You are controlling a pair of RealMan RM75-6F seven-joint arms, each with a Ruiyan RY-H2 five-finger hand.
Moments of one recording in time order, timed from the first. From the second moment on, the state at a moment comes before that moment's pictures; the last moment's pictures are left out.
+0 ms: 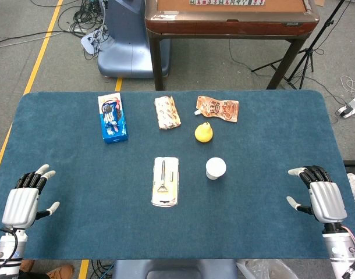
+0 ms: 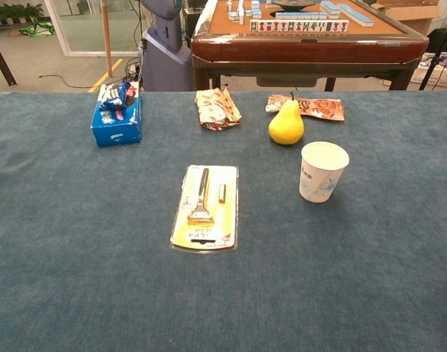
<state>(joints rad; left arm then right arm) -0.16 -1.22 -0.09 -1.70 1.44 1.46 0.24 0.13 -1.13 0.08 -1.73 -1.45 1.42 -0.04</state>
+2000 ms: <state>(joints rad) -0.13 -1.20 -0.07 -1.70 1.45 1.50 0.23 0.63 -1.37 0.22 -1.61 -1.11 0.87 -0.32</state>
